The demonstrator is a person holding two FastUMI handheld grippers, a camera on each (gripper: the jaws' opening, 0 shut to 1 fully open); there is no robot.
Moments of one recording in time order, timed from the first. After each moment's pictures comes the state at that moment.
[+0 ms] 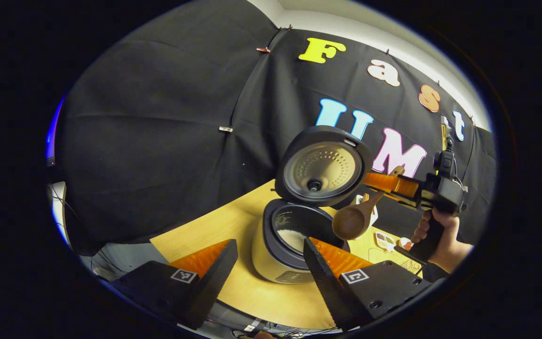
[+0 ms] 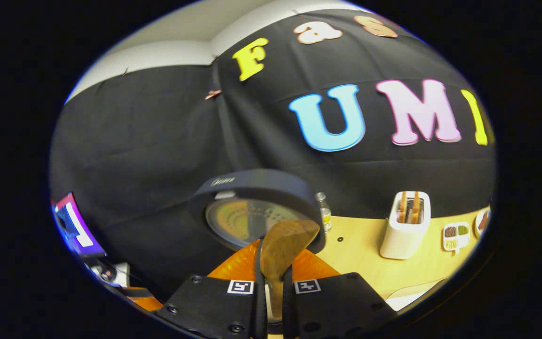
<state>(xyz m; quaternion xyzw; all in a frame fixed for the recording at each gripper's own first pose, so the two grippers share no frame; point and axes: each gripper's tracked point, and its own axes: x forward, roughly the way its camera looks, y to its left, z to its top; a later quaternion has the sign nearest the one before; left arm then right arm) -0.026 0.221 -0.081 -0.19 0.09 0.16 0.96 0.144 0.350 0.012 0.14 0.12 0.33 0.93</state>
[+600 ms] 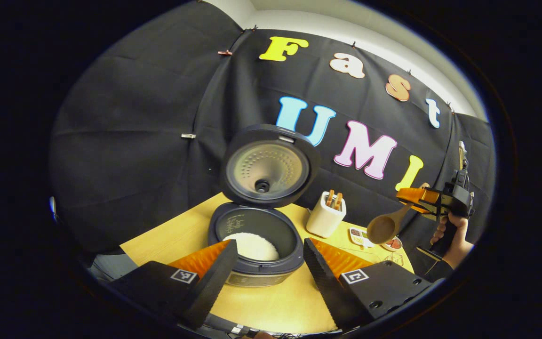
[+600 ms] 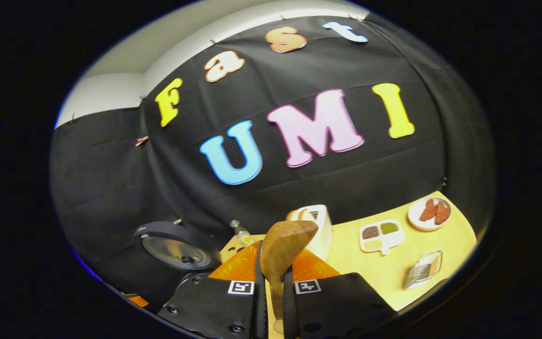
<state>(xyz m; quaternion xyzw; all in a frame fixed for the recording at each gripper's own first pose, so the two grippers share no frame) 0.020 0.127 -0.046 -0.15 0.08 0.09 0.98 0.180 0.077 0.027 0.21 0.10 0.13 0.96</state>
